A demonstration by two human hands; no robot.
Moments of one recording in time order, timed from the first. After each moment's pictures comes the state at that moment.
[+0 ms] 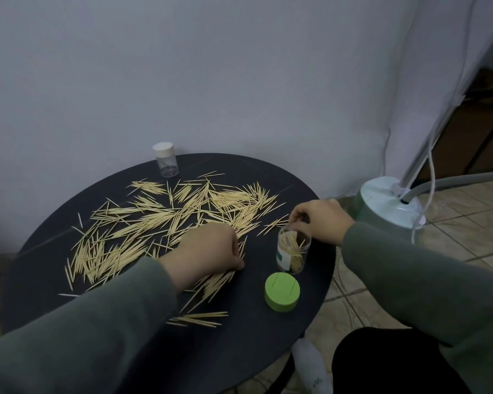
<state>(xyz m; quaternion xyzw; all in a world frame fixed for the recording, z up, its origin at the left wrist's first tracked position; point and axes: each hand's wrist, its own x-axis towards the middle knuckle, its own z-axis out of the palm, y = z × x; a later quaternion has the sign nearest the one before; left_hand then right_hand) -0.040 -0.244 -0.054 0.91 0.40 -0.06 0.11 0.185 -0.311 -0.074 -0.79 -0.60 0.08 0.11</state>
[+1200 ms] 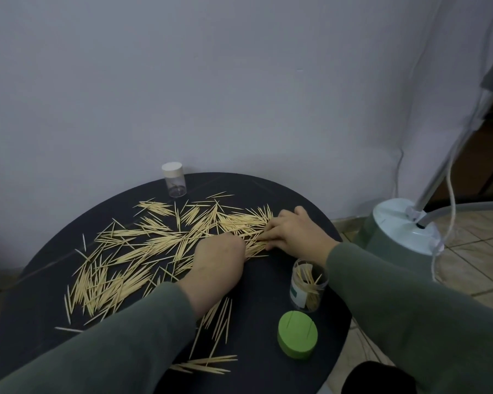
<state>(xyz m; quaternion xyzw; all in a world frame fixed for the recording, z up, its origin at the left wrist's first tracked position) -0.015 -0.213 -0.070 0.90 0.42 0.00 -0.05 0.165 -0.244 -0.082 -0.66 -0.75 -0.06 0.01</state>
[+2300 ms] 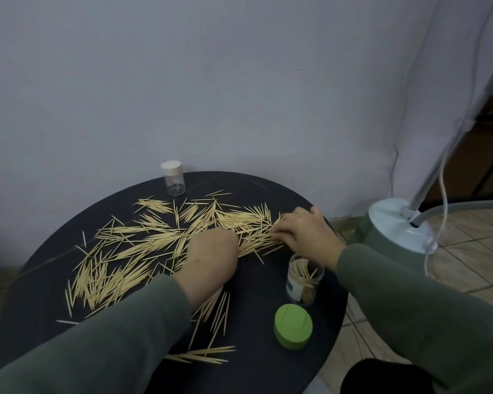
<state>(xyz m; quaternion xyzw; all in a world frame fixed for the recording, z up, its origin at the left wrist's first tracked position) -0.022 -0.213 -0.068 0.89 0.44 0.00 -0.09 0.166 -0.274 -0.079 -0.71 -0.69 -0.06 0.13</state>
